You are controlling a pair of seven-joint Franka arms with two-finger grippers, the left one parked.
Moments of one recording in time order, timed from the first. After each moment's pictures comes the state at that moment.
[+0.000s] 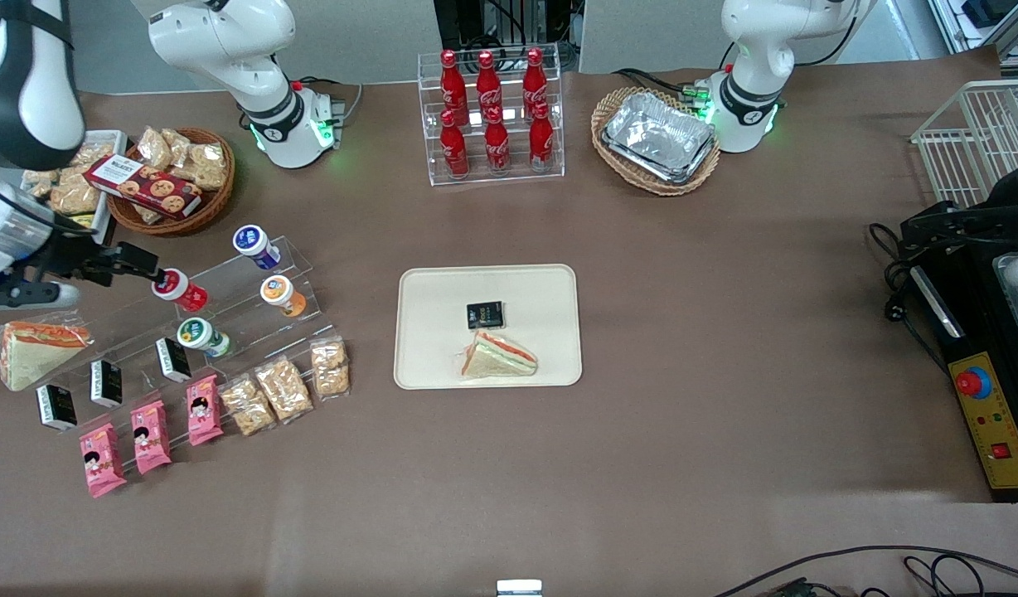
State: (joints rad) arm 0.21 -0.13 -0.37 -2.07 0.06 1.89 -0.14
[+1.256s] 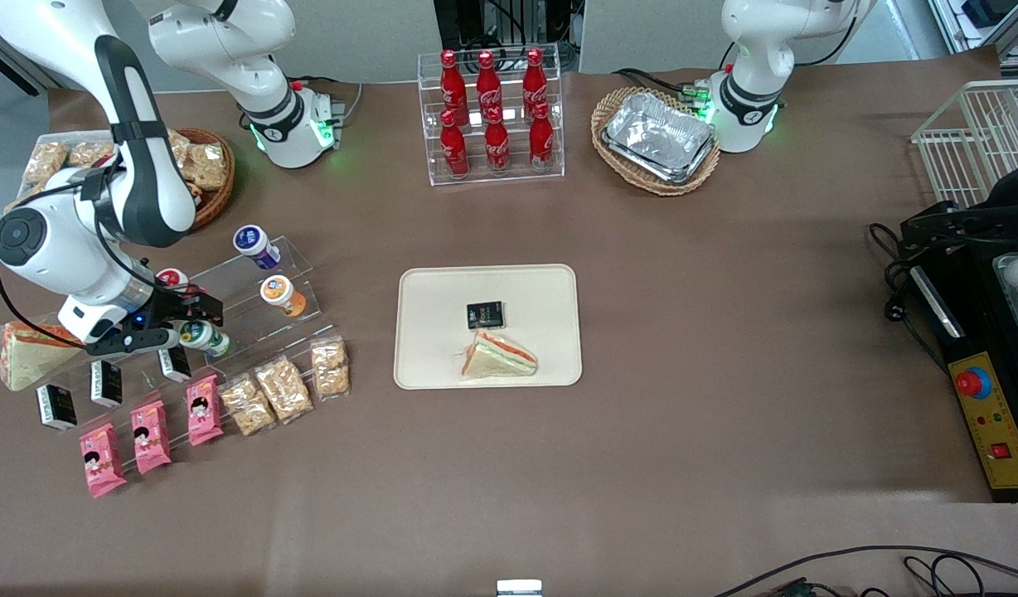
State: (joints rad) arm 0.24 0.08 -0.36 -2.25 0.06 2.32 -0.29
